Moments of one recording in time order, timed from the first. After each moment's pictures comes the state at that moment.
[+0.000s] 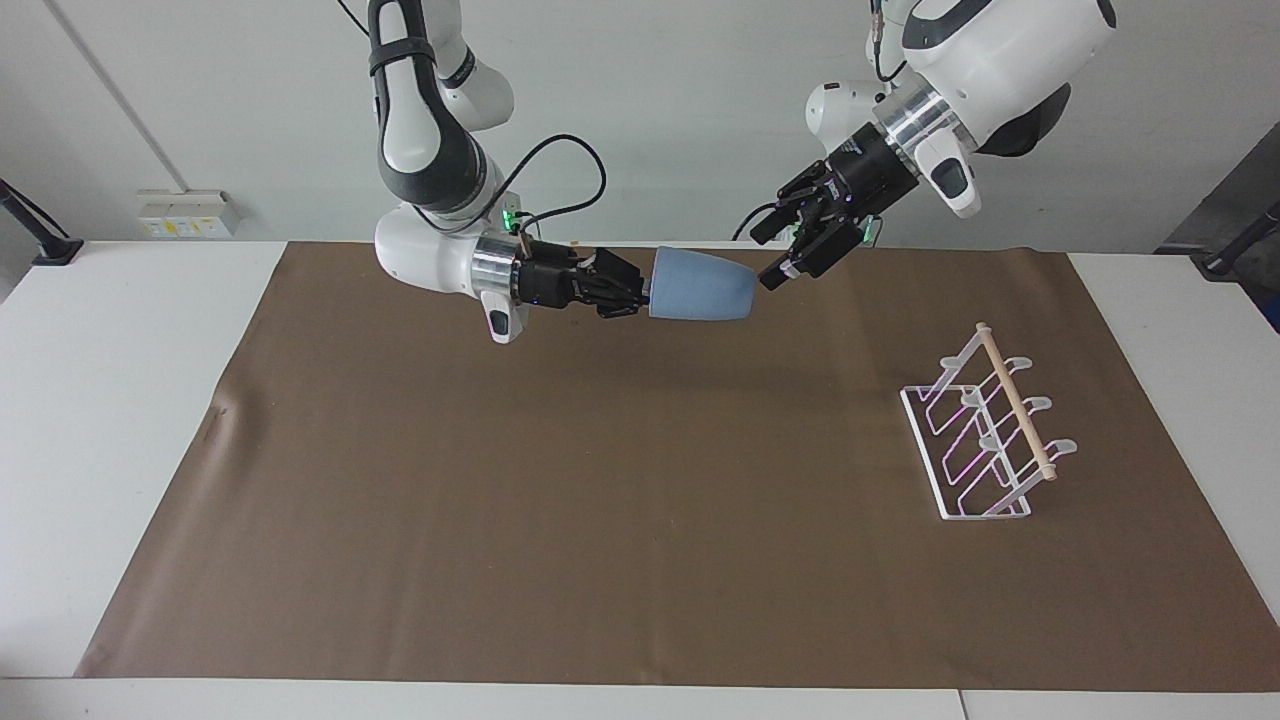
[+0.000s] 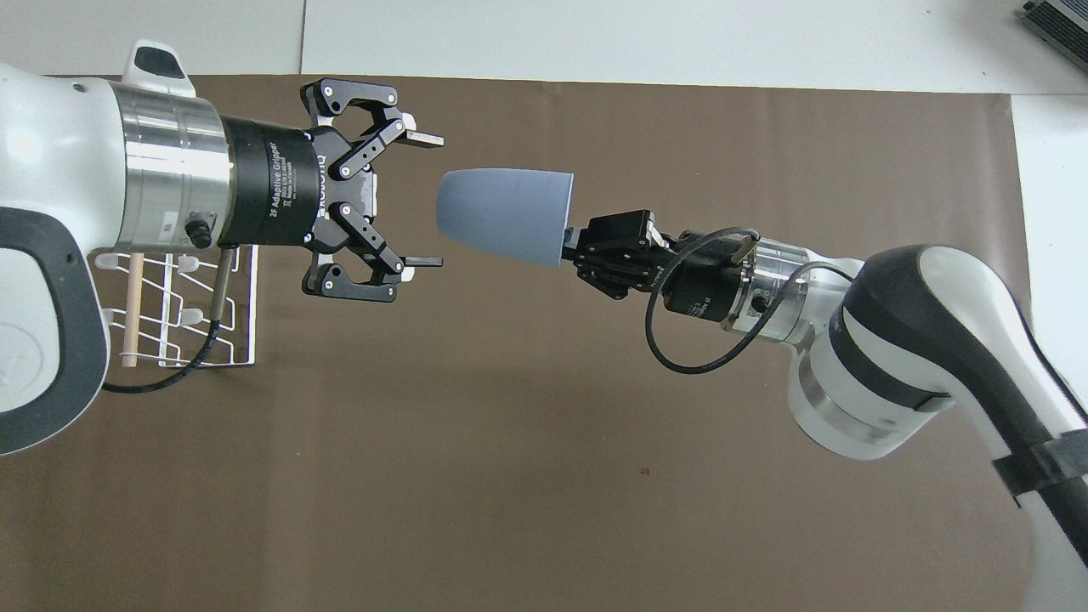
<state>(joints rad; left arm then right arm) -0.15 0.06 -0.24 -1.56 -0.70 1.99 -1.62 0.25 0.07 0.05 -2.03 1.85 2.04 -0.35</state>
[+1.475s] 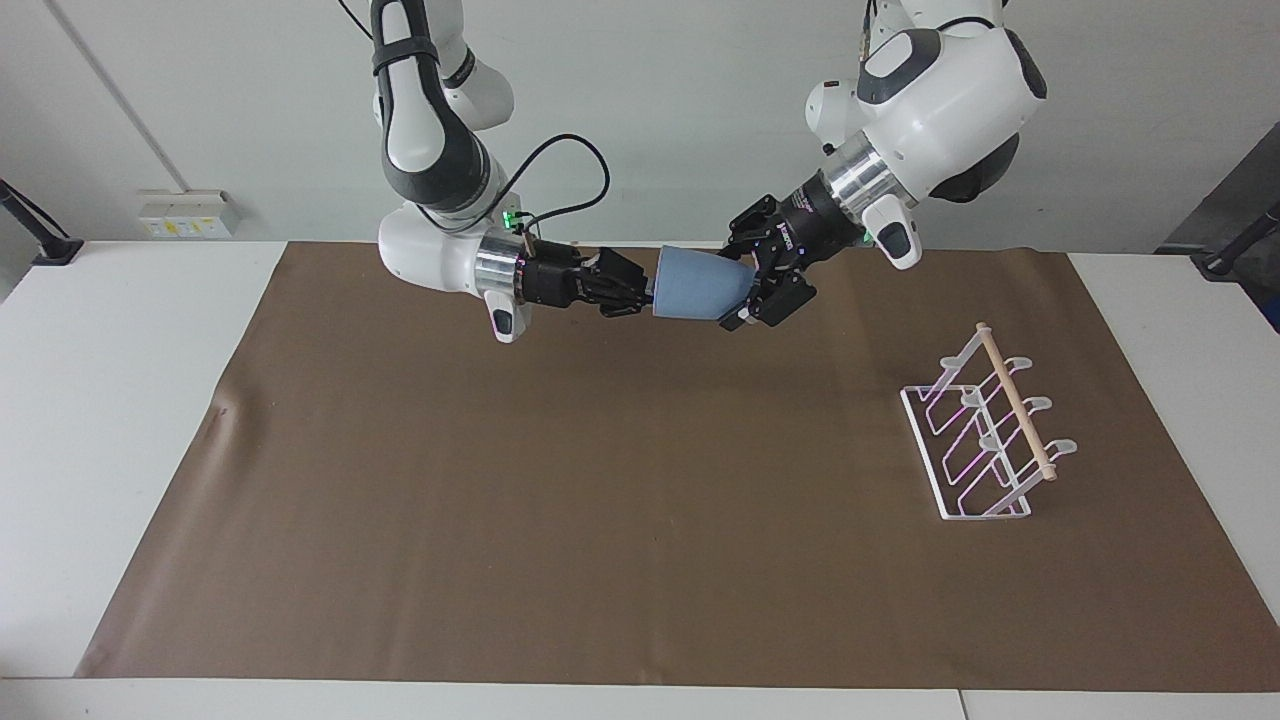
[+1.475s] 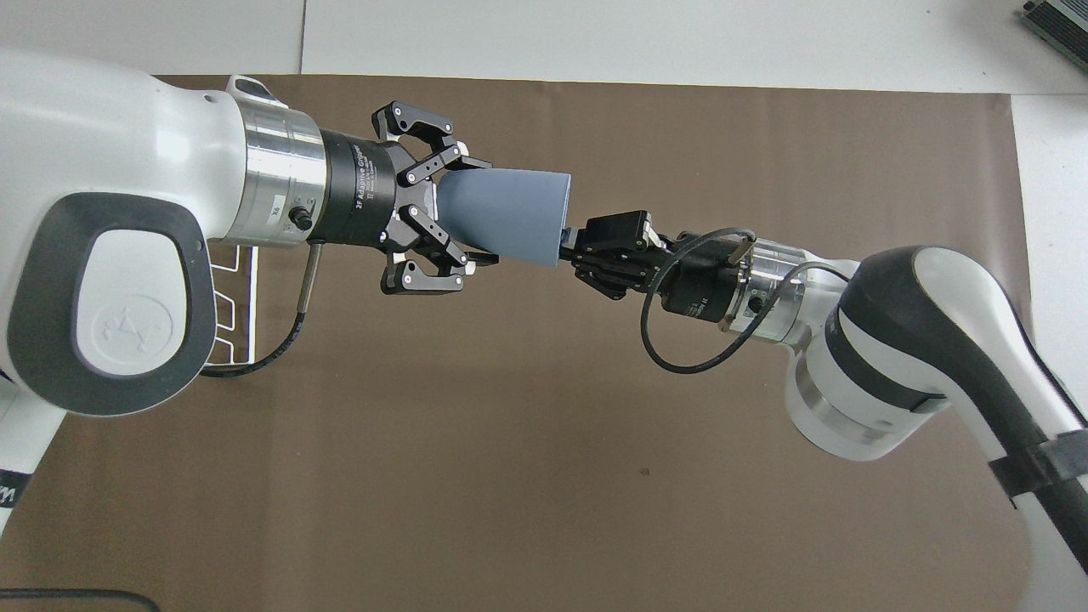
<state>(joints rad) -0.20 0.13 -0.24 -1.55 -0.68 2.02 -1.78 0.26 0.07 0.05 -2.03 1.85 2.06 -0.35</state>
